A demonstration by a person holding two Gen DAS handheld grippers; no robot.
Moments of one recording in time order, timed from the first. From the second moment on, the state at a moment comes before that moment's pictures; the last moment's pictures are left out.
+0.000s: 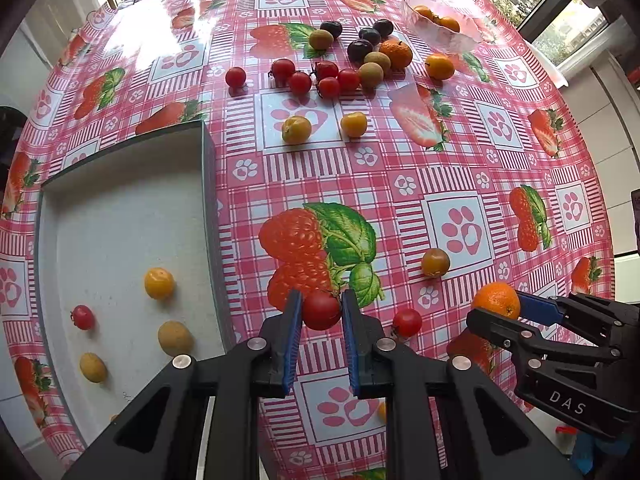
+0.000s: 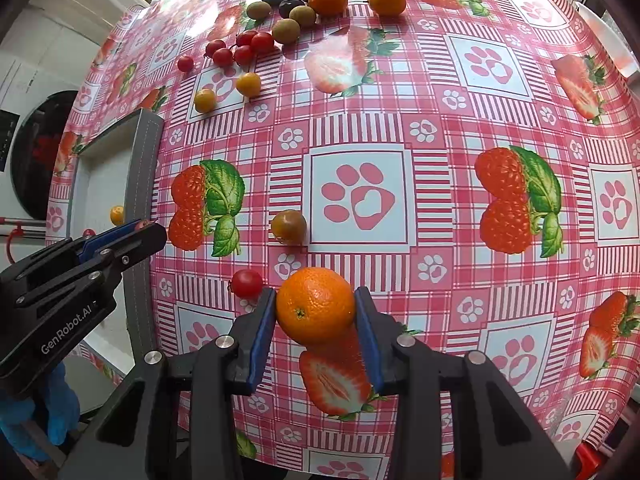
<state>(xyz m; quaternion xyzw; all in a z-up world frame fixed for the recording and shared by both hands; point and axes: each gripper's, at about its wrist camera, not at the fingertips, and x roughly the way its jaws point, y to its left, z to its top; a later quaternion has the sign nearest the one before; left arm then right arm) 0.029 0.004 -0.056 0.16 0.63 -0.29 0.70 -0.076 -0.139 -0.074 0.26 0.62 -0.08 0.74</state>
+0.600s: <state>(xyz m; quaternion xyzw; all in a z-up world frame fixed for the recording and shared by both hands) 0.047 0.082 -0.036 0.11 0.63 -0.24 0.73 -0.026 -0.082 -0.048 0.21 0.62 -0.04 0.76</state>
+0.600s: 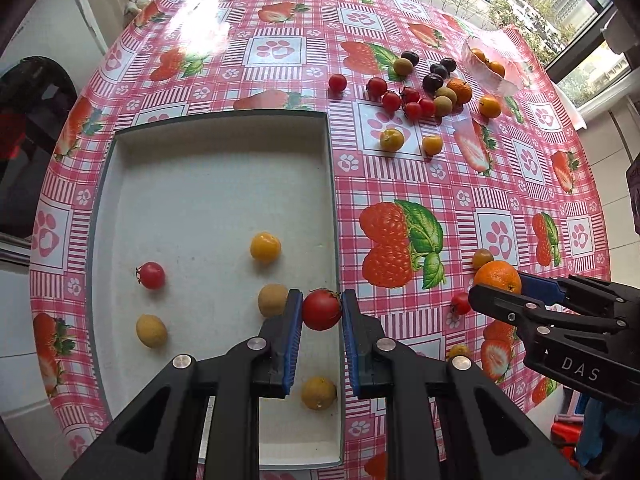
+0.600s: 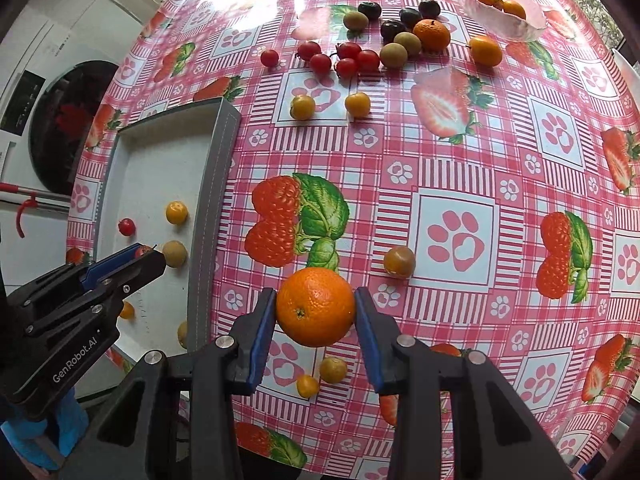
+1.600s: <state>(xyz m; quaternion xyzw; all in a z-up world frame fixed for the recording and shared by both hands) 0.146 0.151 -0.061 0.08 0.62 -0.16 0.76 0.096 0.001 -0.052 0.15 0.62 0.04 0.77</state>
